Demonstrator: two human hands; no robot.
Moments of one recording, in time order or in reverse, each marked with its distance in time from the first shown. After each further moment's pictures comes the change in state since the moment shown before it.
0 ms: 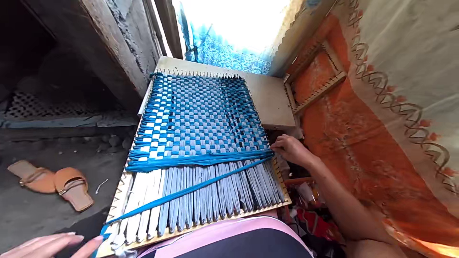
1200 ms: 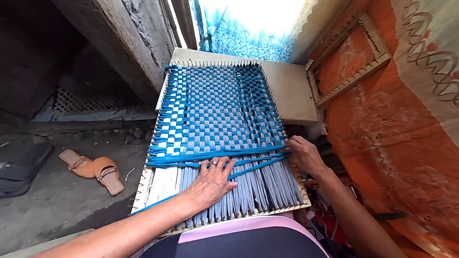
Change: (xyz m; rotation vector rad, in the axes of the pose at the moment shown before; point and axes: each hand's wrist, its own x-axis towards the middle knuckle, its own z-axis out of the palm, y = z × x) left_hand 0.179 0.057 0.158 -0.088 -0.612 -0.110; right_hand 0.001 0.003 0.051 -0.069 0.341 -0.147
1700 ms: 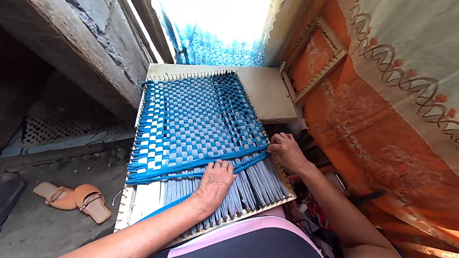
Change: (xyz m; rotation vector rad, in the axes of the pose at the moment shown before) left_hand 0.045 0.045 0.005 0.276 0.067 0.073; right_hand -0.008 -0.010 -0.011 -0.070 -0.033 0.055
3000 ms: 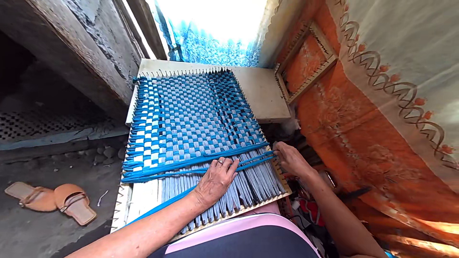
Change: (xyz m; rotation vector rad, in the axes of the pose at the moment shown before) left_hand 0.001 -0.007 0.044 -0.225 0.342 0.167; right_hand -0.026 -0.016 -0.023 0.193 -0.267 0.411
